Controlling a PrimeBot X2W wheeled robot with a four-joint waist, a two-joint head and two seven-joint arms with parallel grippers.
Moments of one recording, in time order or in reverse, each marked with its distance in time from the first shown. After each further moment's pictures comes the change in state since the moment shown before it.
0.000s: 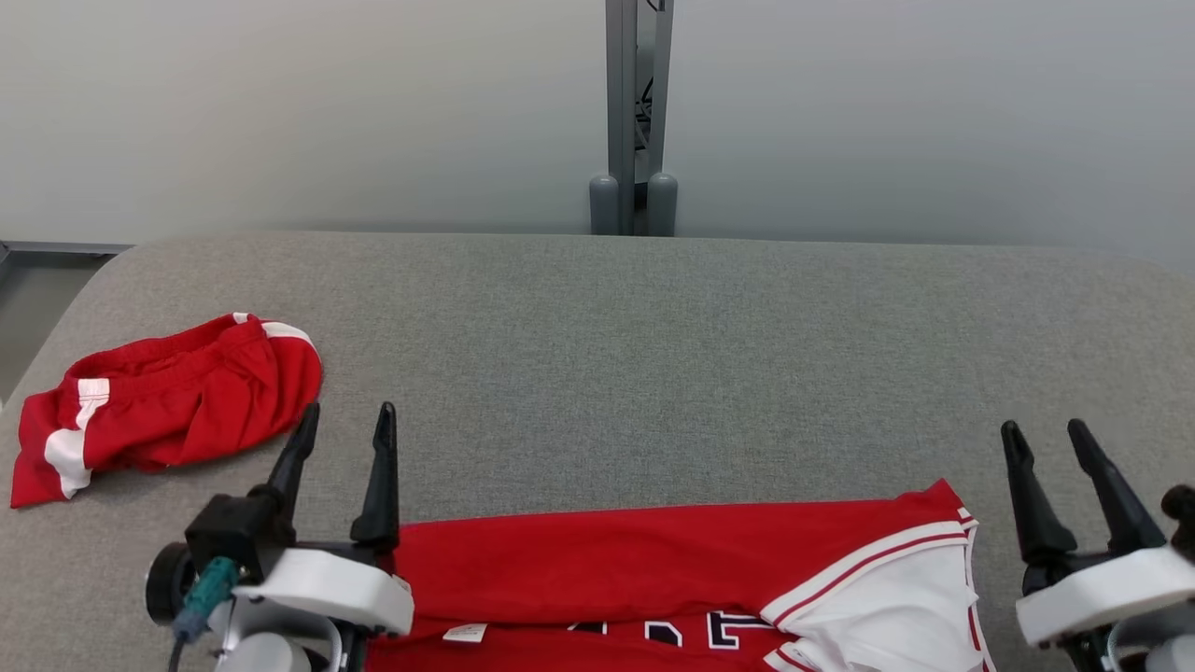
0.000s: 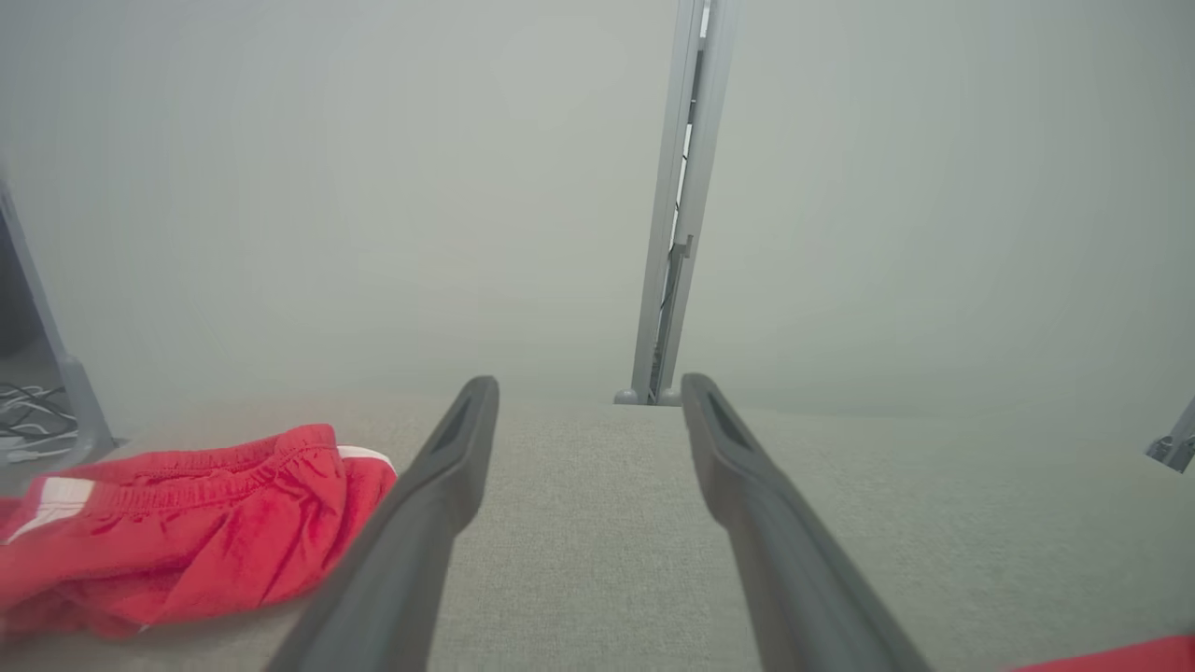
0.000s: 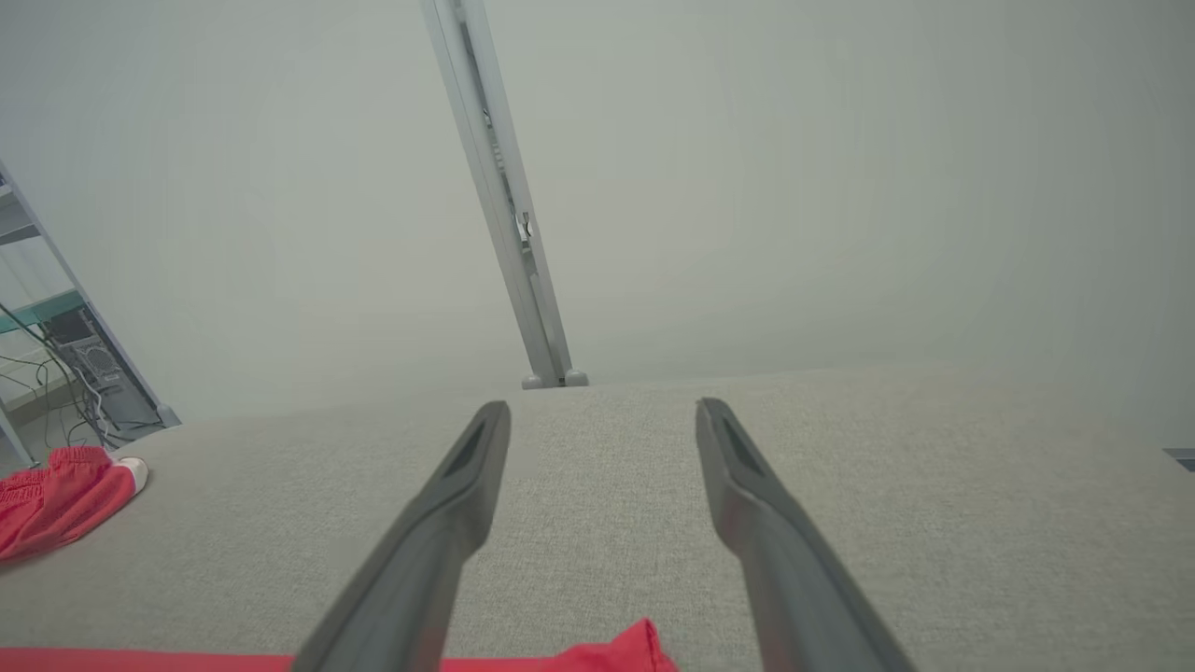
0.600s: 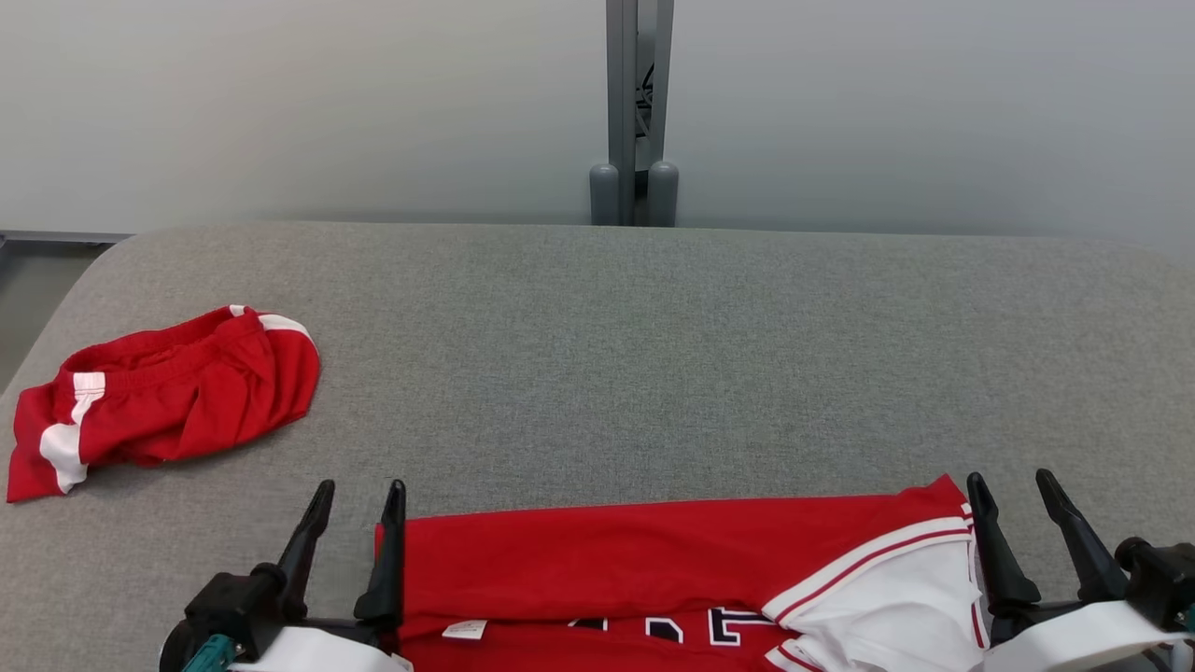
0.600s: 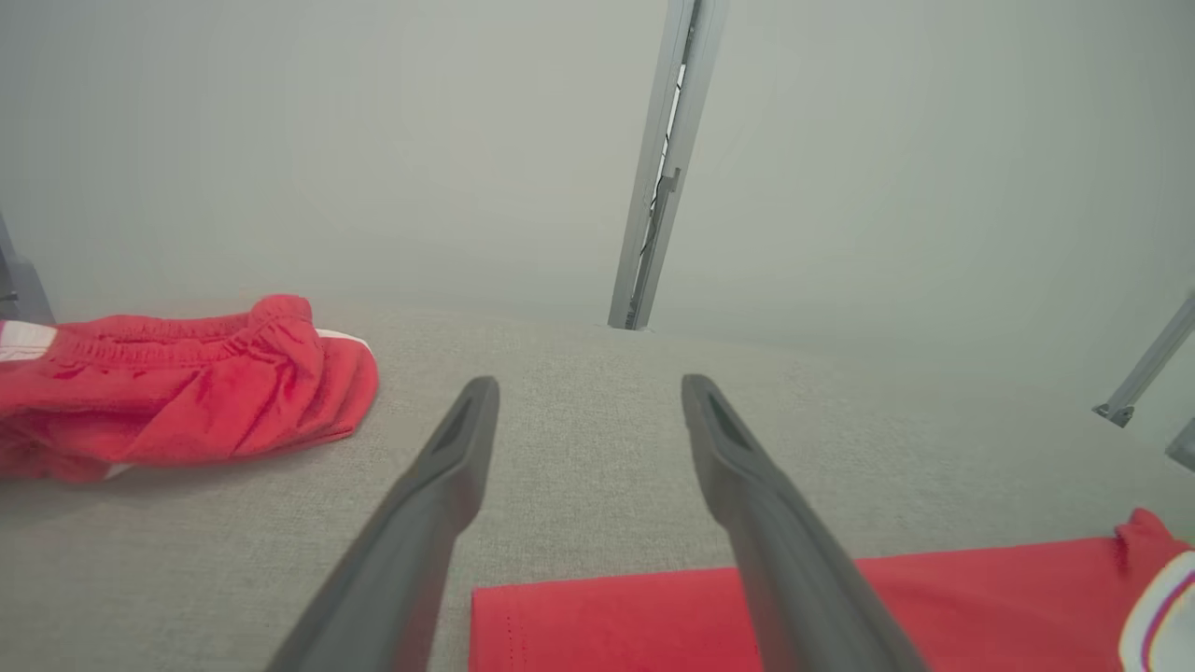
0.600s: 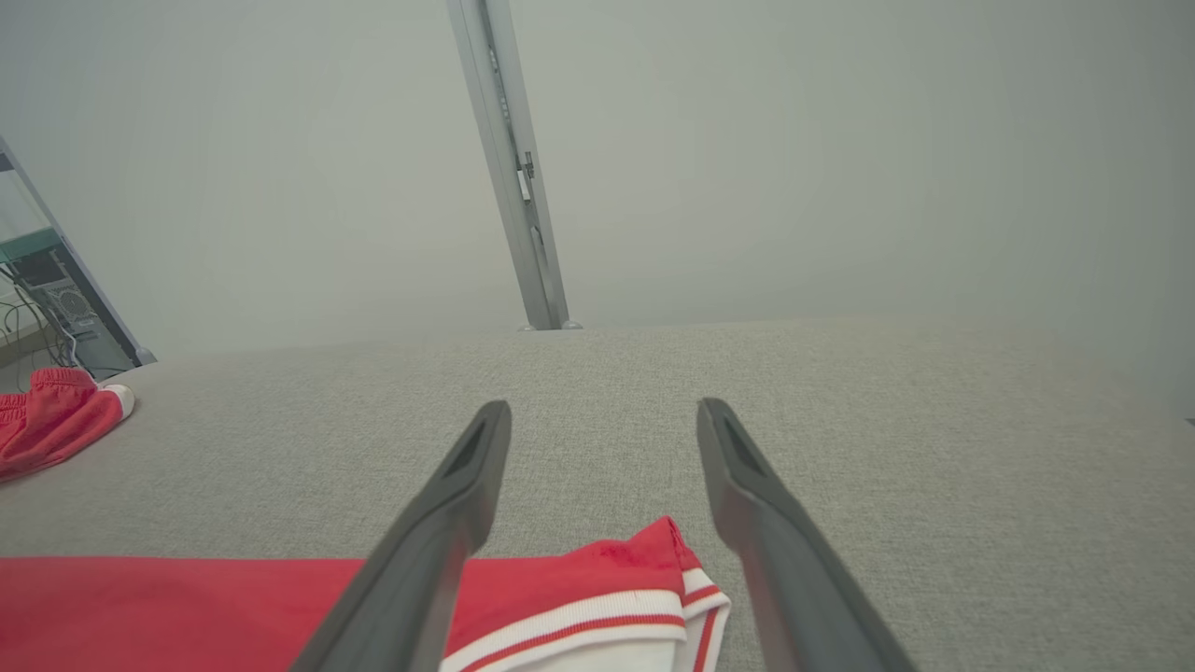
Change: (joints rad) left arm 0.160 -0.147 0.215 -0.001 0.154 -0.199 0.000; right arm 0.110 0.125 -0.071 -0.049 -0.191 0.000 0.000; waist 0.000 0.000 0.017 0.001
